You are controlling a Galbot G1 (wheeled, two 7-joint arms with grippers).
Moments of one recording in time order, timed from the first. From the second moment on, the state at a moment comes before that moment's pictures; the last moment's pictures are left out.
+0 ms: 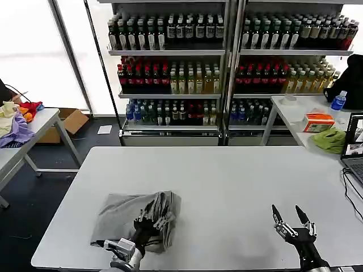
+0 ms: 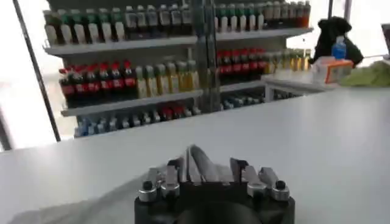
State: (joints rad) left arm 1.44 -1.15 -0.21 -2.09 -0.22 0.25 -0.14; right arm -1.76 1.26 0.81 2.08 0.64 0.06 -0.18
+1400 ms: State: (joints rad) left arm 1.51 -1.16 -0.56 -1.89 -0.45 0.27 -0.03; right arm -1.76 1.29 0.74 2.06 0.60 0.08 -0.19
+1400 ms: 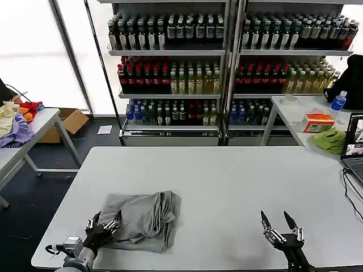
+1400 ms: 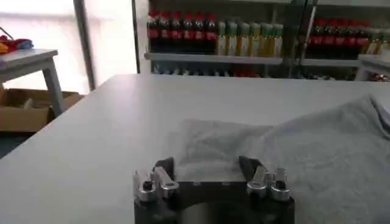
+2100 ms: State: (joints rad) left arm 1.55 -1.22 -0.61 -1.95 -0.57 0.27 -0.08; right arm -1.75 1.28 0.75 2.06 0.60 0.08 -0.18
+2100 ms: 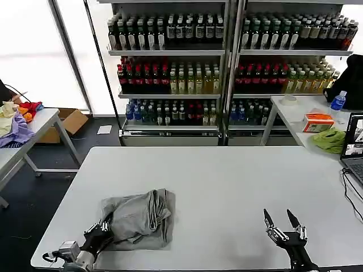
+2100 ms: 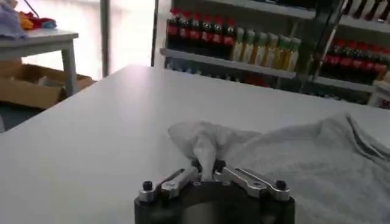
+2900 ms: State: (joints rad) left arm 1.52 -0.92 -1.04 -2.05 -0.99 0.41 -0.11; right arm -1.74 1.26 0.75 2.05 0.60 0.10 -0.19
